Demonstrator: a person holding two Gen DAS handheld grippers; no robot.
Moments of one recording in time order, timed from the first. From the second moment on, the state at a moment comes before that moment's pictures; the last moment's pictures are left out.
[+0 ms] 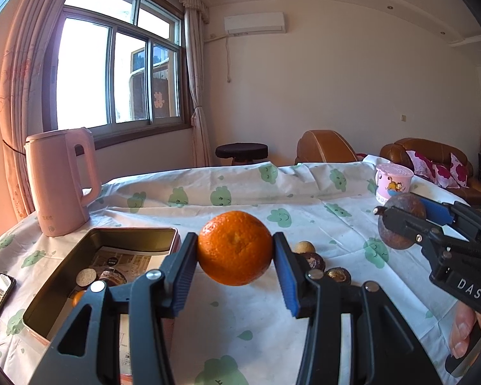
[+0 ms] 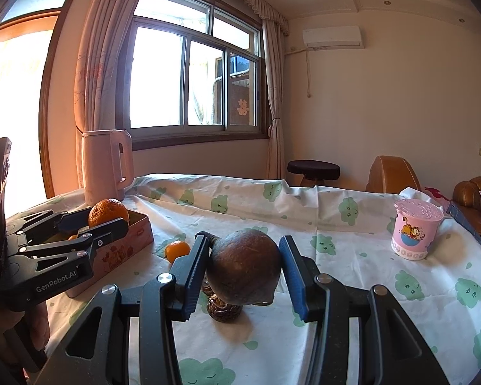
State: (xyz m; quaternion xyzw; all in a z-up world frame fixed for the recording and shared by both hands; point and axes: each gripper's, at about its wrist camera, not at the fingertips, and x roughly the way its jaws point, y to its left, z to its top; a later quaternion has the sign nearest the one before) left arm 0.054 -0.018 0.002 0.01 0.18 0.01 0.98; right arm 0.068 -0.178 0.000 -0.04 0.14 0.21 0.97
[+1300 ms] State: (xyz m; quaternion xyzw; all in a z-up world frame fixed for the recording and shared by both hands) left arm 0.035 0.070 0.007 0.00 0.22 0.08 0.97; right arm 0.060 -0.072 0.038 -0.08 0.13 0.32 0.94
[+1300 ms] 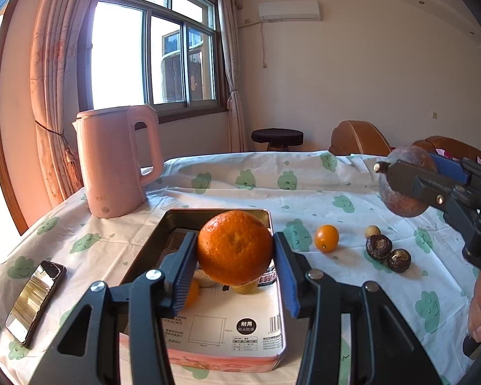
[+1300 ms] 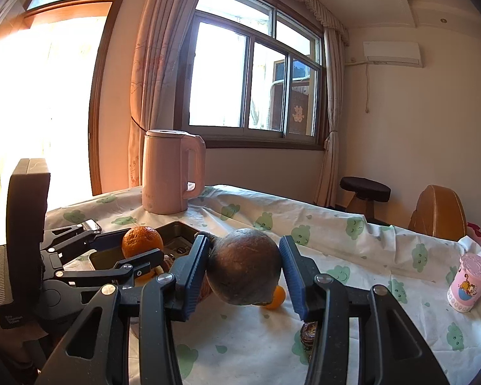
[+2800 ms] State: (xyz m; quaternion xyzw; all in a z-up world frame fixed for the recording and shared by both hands) left arm 0.044 0.147 -0.010 0.00 0.27 0.14 0.95; right arm 0.058 0.018 0.008 -0.12 0.17 0.39 0.90
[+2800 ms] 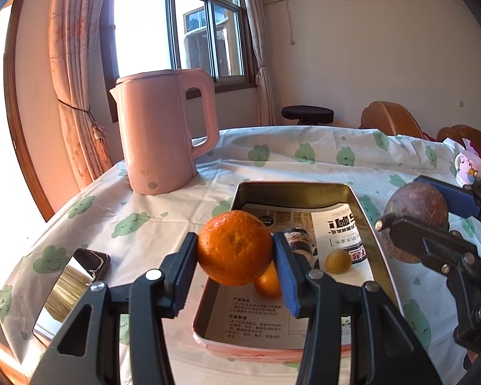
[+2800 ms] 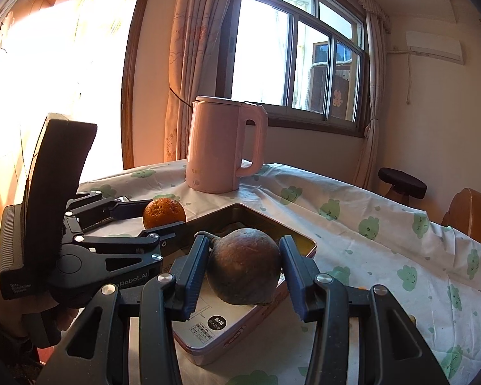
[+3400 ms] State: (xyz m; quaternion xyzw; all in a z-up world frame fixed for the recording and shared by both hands) left arm 0.058 0.150 -0.022 0.01 0.31 0.13 0.94; right arm 0.075 0.042 -0.022 -0.14 0.24 0.40 0.87
